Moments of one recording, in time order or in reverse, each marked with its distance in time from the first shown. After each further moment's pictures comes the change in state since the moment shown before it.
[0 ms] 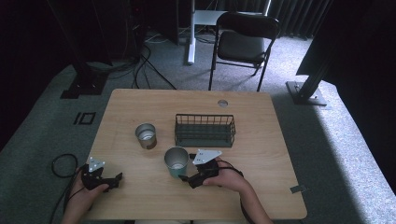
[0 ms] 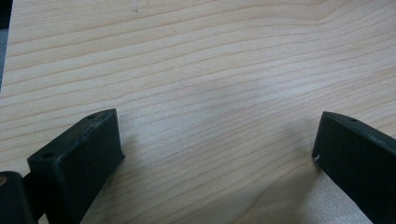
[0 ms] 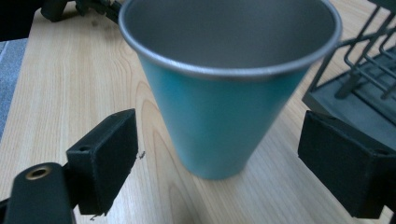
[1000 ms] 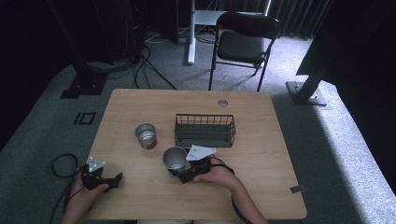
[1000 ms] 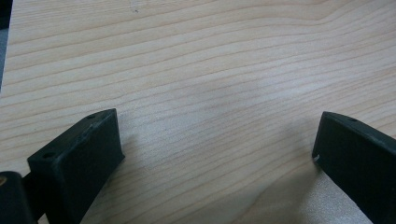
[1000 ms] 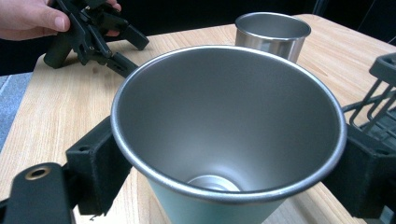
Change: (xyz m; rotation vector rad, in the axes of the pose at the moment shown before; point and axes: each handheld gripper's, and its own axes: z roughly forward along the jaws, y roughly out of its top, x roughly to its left) left arm 0.000 0.000 0.000 0.000 0.000 0.001; right arm 0.002 0.018 0.020 -0.140 -0.004 -0.006
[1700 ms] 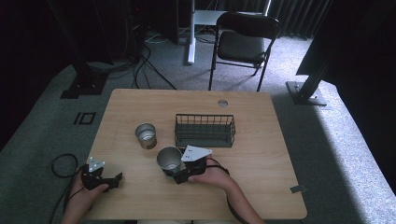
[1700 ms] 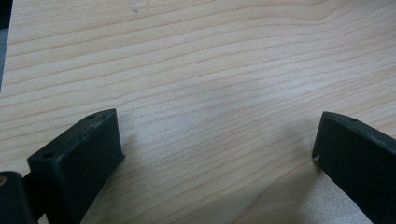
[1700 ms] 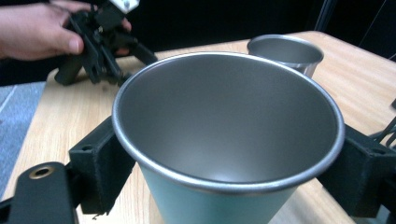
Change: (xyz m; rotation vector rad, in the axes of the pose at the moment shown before) left arm 0.000 0.000 0.000 0.000 0.000 0.000; right arm 0.010 0.013 0.007 -0.051 0.010 -0.007
